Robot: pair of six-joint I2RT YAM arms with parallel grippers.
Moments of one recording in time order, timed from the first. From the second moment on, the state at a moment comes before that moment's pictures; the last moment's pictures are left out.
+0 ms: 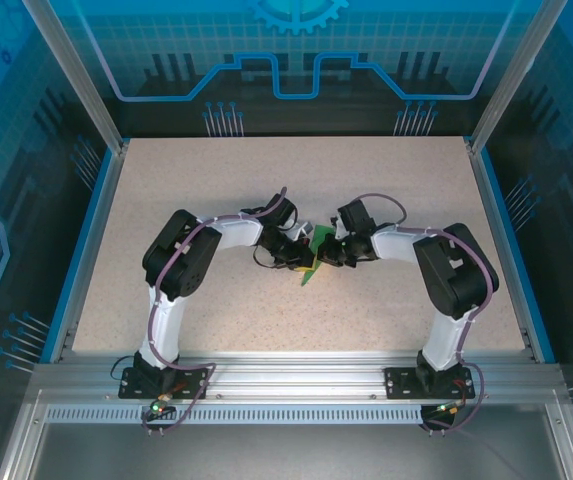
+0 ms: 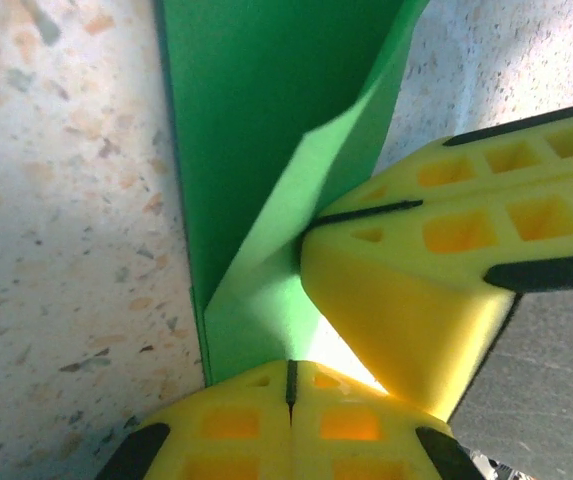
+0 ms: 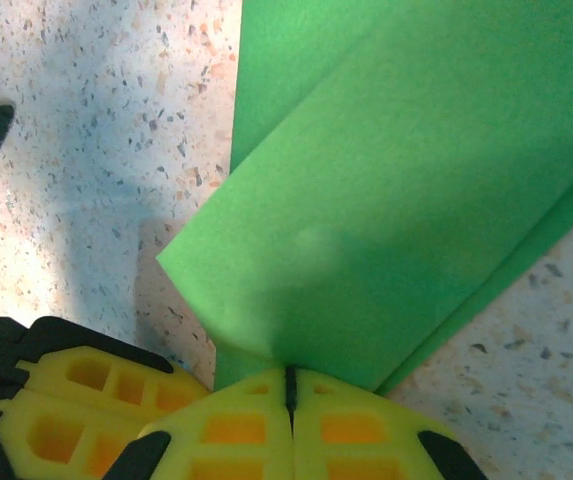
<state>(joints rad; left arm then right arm) -0.54 2.12 1.32 -0.39 0.73 -0.52 0.43 1.83 0.96 -0.21 -0.39 0.65</state>
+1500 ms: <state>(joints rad) -0.55 2.13 1.33 -0.36 0.72 -0.52 0.27 1.93 1.12 -0.34 -0.41 0.54</state>
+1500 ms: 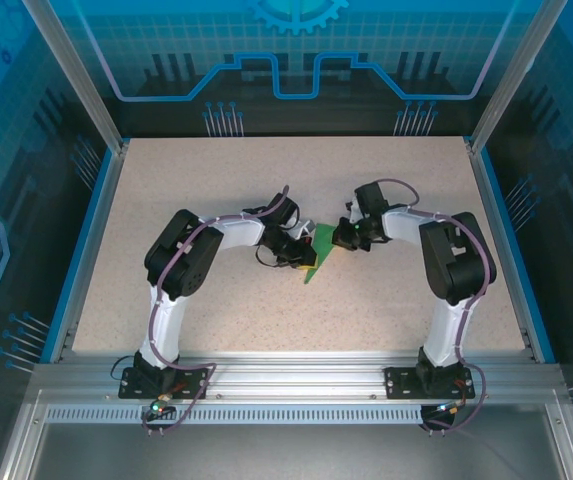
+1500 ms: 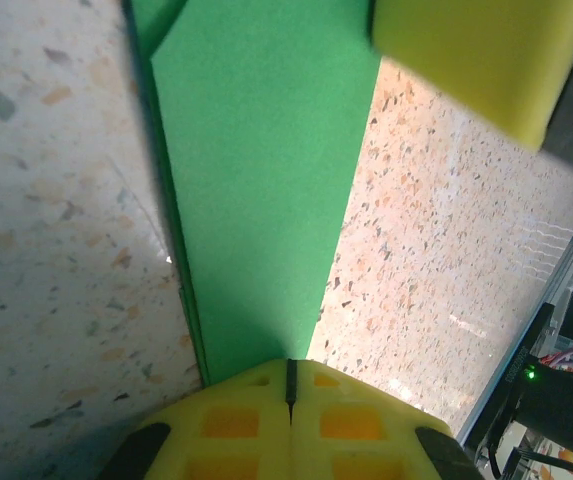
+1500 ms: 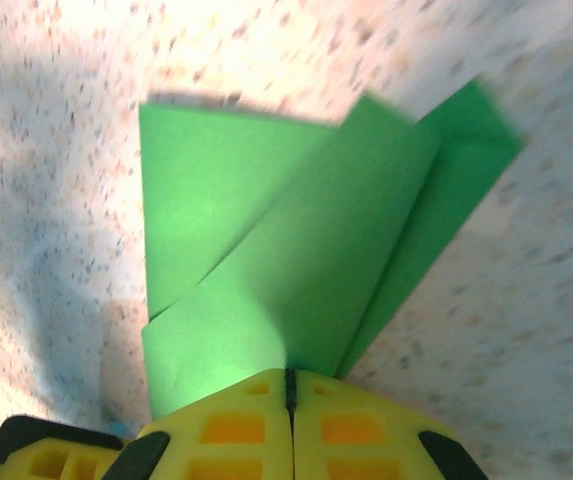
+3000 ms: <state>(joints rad) -0.55 2.14 1.33 -0.37 0.72 -0.51 0.27 1.98 1.20 -0.37 -0.39 0.51</state>
